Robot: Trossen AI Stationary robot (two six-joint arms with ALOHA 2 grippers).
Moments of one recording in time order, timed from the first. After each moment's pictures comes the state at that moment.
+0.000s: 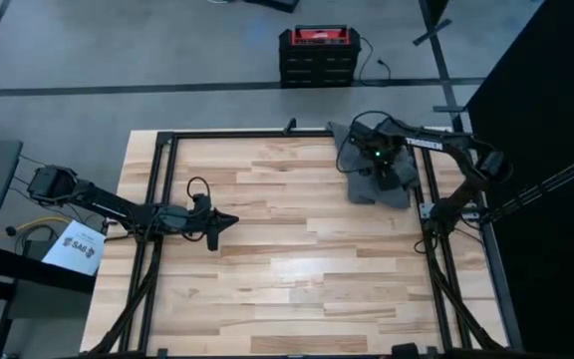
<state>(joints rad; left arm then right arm) -0.16 0.96 0.01 0.67 -0.37 -0.58 -0.70 1.63 1.07 -1.09 0.25 -0.84</state>
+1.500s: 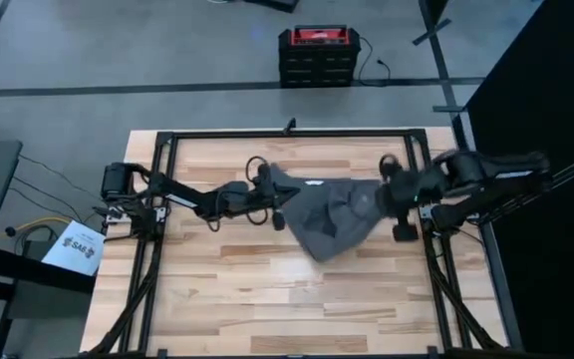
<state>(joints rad) 0.08 1.72 0.70 0.96 -0.23 0.09 0.22 1.12 1.33 -1.24 0.11 0.08</state>
